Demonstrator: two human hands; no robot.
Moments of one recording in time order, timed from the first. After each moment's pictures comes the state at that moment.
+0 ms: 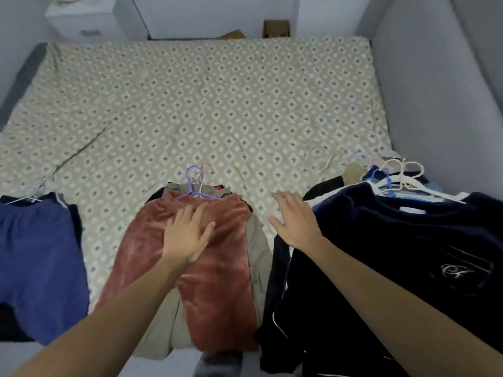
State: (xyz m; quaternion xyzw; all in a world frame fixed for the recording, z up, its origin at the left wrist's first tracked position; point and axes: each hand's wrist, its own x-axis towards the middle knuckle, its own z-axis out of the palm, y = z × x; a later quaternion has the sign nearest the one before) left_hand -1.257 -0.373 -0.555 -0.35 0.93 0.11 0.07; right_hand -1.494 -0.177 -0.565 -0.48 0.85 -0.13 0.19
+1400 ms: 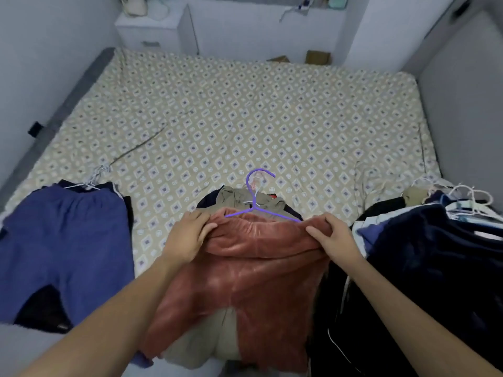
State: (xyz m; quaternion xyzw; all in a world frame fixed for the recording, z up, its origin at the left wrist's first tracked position) left_hand -1.090 -0.507 -0.565 -0.33 0.92 0.22 -0.01; right_hand -1.378 -0.241 -0.548 -0.30 0.83 -0.39 0.27
